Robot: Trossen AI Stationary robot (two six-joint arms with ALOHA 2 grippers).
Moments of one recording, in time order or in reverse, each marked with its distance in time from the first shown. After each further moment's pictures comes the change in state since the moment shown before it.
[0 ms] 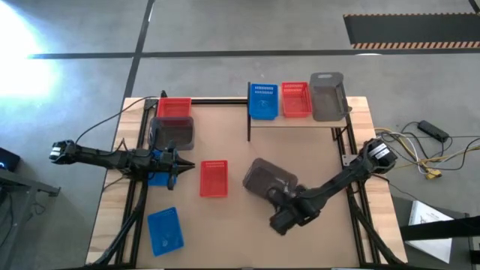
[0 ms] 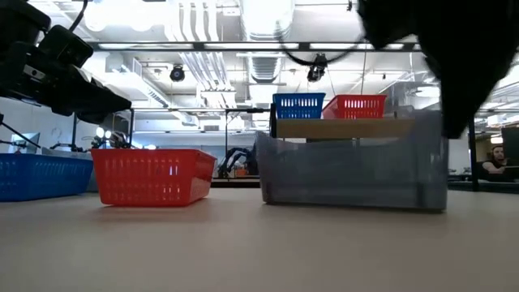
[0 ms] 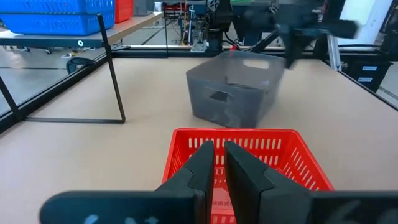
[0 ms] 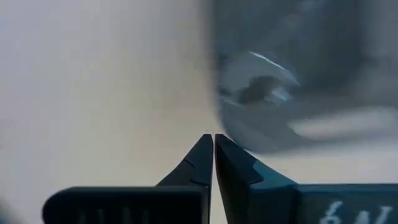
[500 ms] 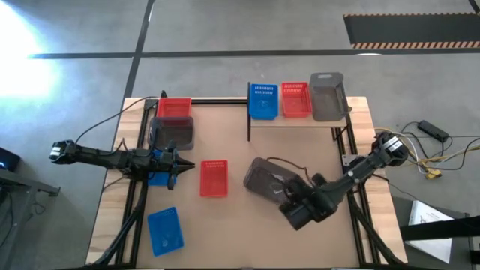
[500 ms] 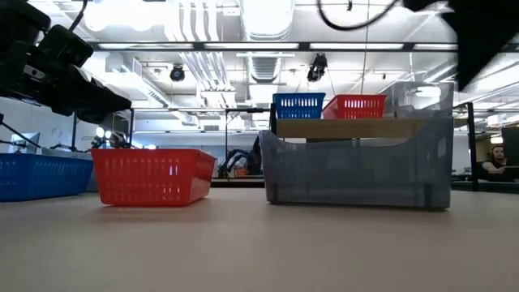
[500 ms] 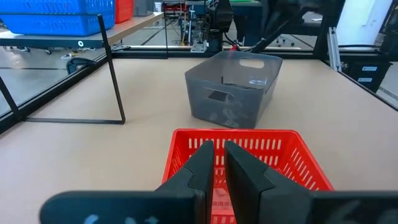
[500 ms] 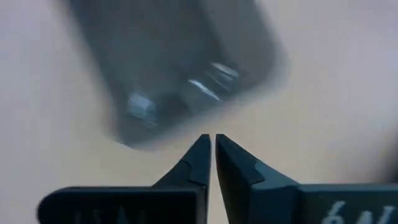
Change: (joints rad) left arm 0.000 -0.001 0.000 0.000 0.000 0.000; right arm 0.030 -0.136 0.001 -0.218 0.227 0.201
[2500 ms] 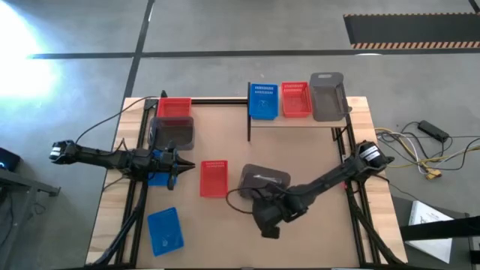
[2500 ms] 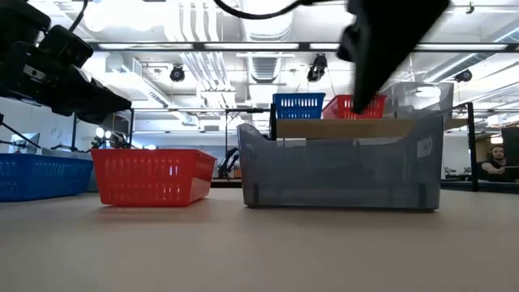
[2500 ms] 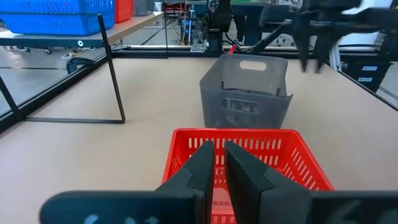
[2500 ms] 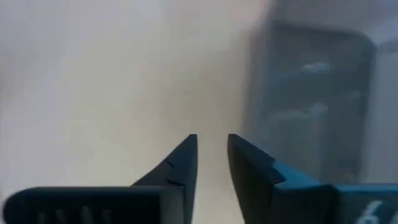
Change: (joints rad) left arm 0.000 0.001 0.000 0.000 0.000 0.000; right arm -0.098 0.225 0.163 0.414 -0.211 -0.868
